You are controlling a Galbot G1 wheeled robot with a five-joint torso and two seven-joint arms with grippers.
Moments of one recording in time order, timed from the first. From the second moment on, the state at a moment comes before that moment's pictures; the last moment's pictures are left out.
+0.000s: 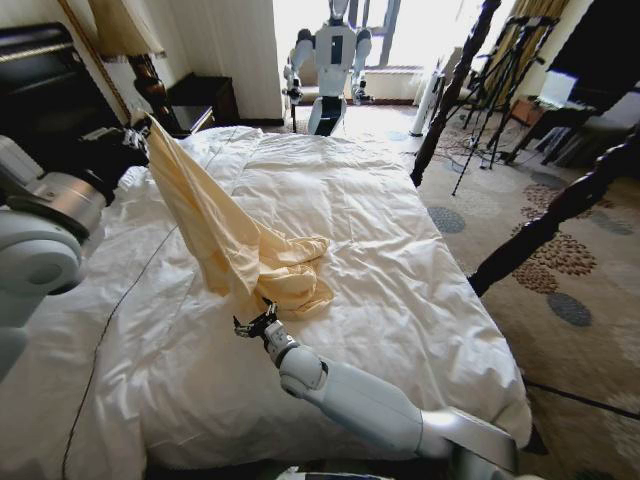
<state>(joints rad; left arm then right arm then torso) 0.91 -0.40 -0.85 -2.24 -1.22 0.35 -0.41 -0.56 1.43 -0.67 1.54 0.51 -0.27 0.44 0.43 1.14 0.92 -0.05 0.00</state>
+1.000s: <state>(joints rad) 1.02 -0.40 -1.02 -2.28 -1.26 0.35 -0.41 -0.53 1.44 -0.63 1.46 0.45 -0.26 0.50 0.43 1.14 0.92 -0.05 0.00</state>
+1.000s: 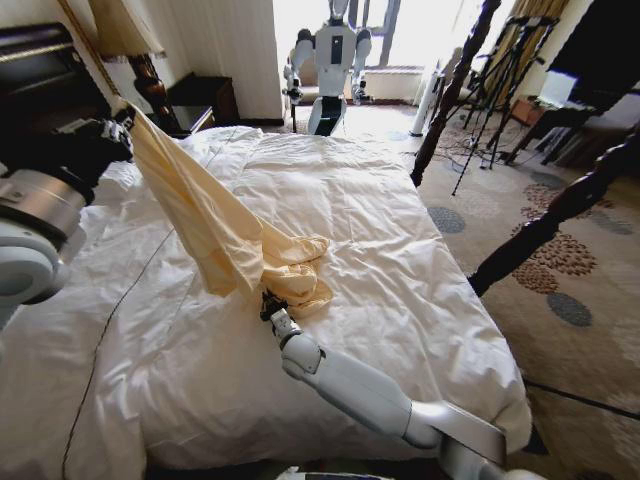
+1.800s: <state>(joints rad) 1.27 -0.49 -1.19 -2.32 -1.16 0.34 -0.39 -0.39 1.15 -0.63 1.92 0.49 -0.28 0.53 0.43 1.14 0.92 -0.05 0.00</state>
